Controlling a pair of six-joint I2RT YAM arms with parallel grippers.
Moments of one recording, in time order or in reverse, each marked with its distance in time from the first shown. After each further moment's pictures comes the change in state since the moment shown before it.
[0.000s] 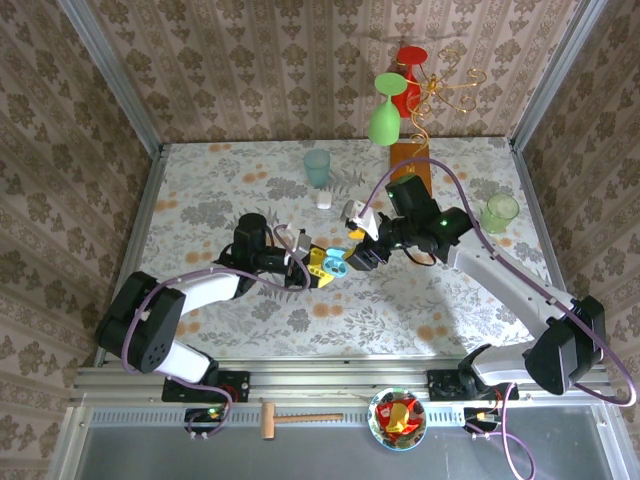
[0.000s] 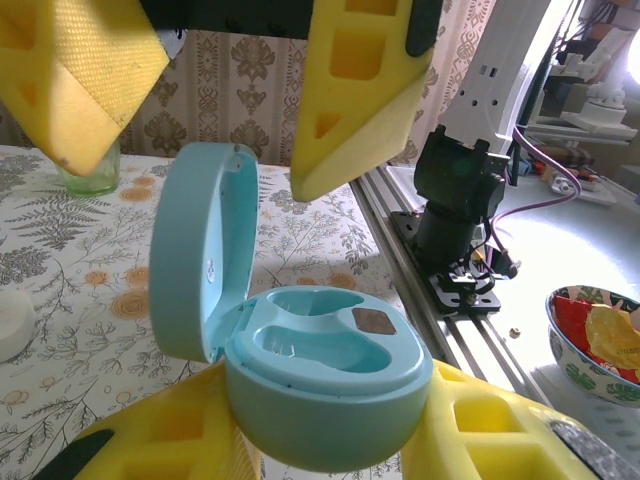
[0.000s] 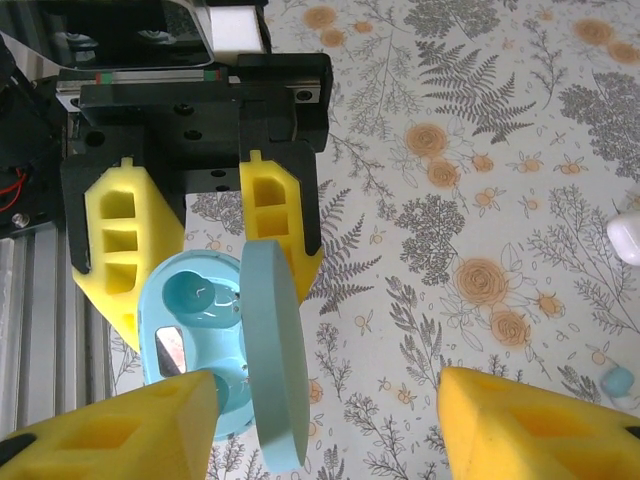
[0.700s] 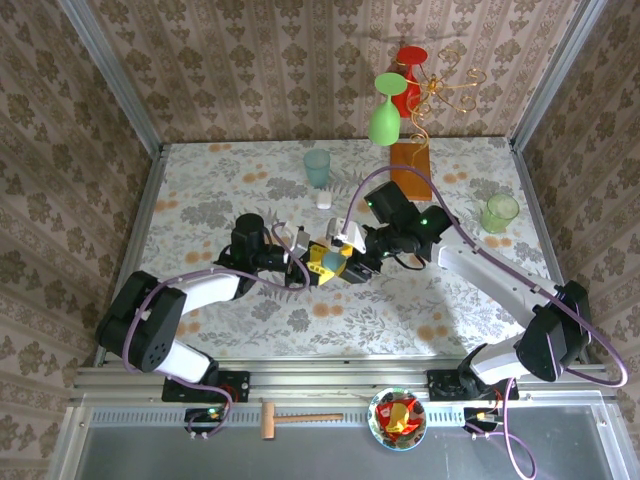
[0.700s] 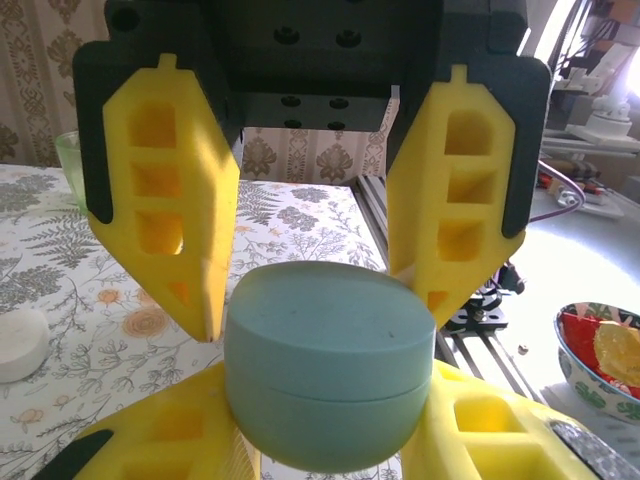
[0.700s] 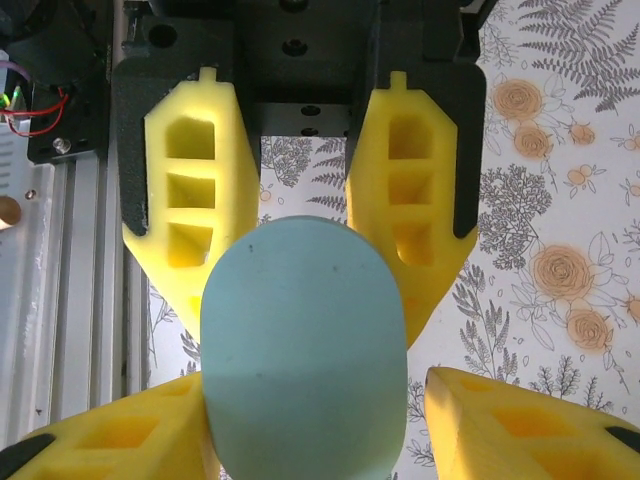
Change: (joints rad) left arm 0.000 0.003 -0.010 0.102 -0.011 -0.066; right arm 0.079 0.087 0.060 -0.129 0.017 -0.091
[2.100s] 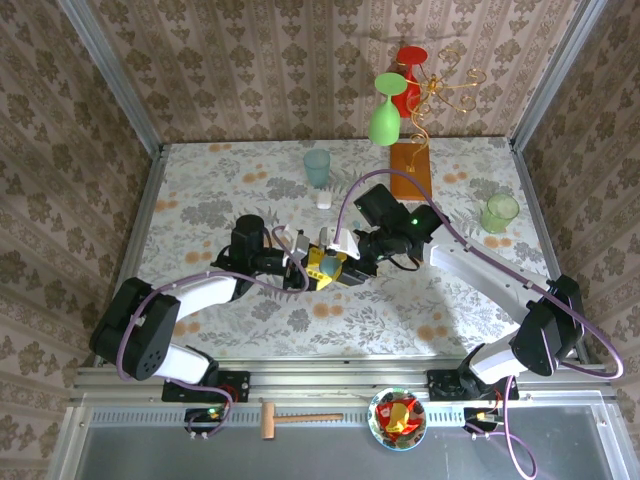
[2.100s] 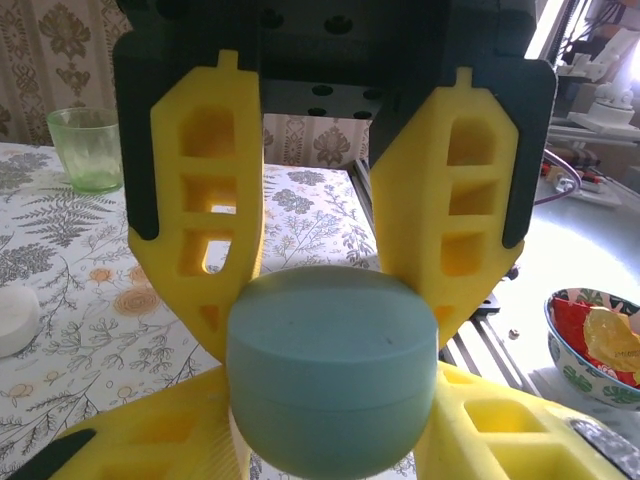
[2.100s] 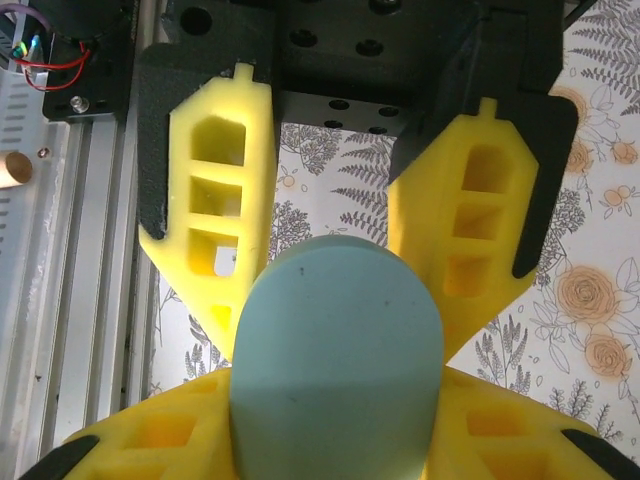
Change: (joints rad) left arm -0.002 -0.046 -0.007 -0.124 -0.006 0.056; right arm 0.066 0.041 0.047 -0.061 0.025 -0.093
